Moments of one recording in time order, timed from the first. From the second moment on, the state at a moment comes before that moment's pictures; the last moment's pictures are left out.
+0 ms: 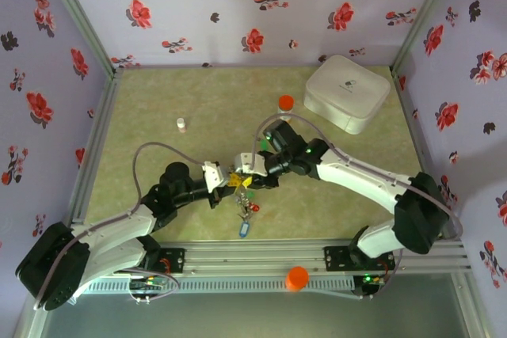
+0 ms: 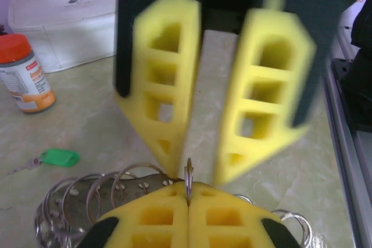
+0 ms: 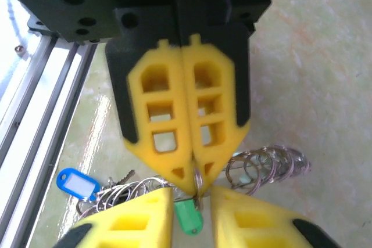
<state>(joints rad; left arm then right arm) -0.73 1.01 0.25 0.51 0.53 0.17 0.82 1.41 0.99 -0.44 -0.61 -0.72</state>
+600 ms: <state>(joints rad) -0.73 1.06 0.15 0.79 0.57 0.11 0.75 1.35 0.68 0.14 -0.82 -0.43</state>
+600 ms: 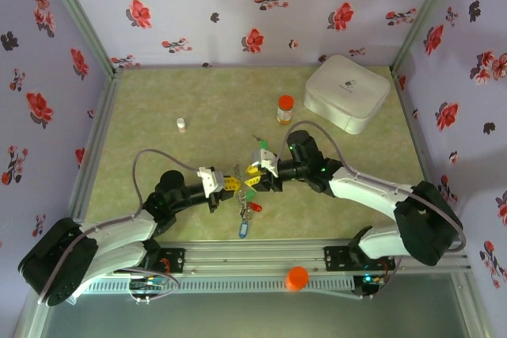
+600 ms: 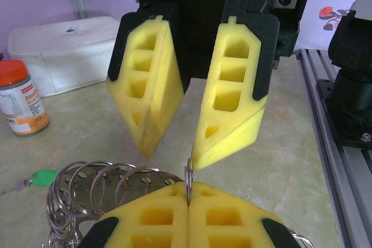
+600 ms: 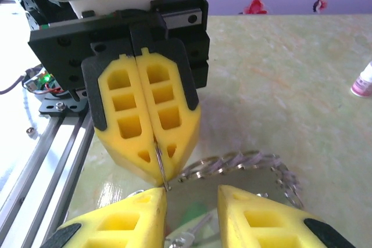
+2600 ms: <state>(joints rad) -0.72 0.92 0.26 0.37 0.54 0.23 0.81 1.41 0.96 -0.43 -0.65 -0.71</state>
